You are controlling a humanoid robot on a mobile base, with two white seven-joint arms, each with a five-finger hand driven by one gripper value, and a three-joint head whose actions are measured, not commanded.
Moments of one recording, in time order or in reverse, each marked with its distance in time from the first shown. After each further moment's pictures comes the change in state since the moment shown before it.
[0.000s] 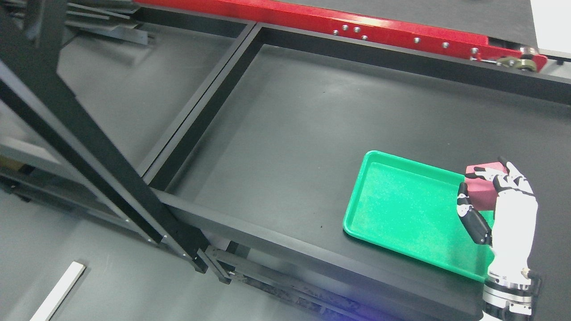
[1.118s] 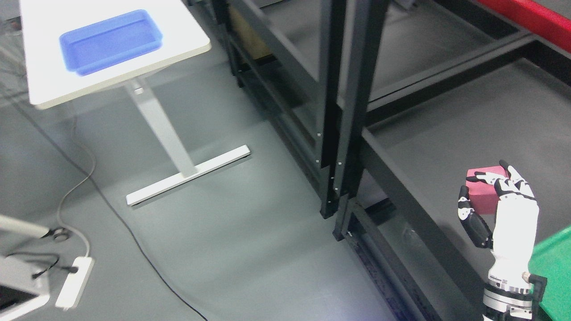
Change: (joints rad) left arm 0.000 0.000 0.000 0.000 0.000 0.000 0.000; right arm 0.015 0.001 -0.002 -0.003 0.000 0.000 0.000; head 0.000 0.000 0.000
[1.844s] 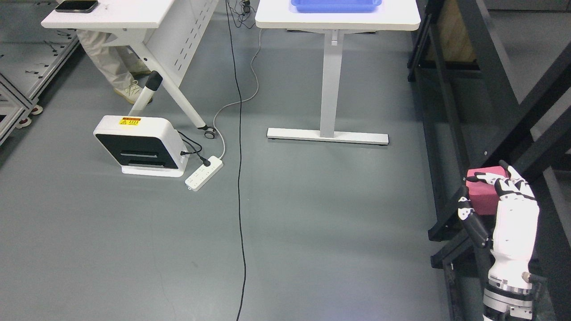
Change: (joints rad) left arm 0.000 0.000 0.000 0.000 0.000 0.000 0.000; right arm 0.000 0.000 0.000 0.000 0.000 0.000 -0.001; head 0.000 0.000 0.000
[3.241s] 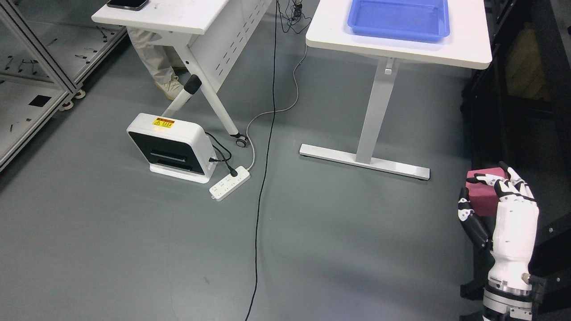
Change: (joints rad) left arm 0.000 0.000 0.000 0.000 0.000 0.000 0.000; right arm 0.005 0.000 0.000 0.000 0.000 0.000 0.000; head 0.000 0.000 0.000
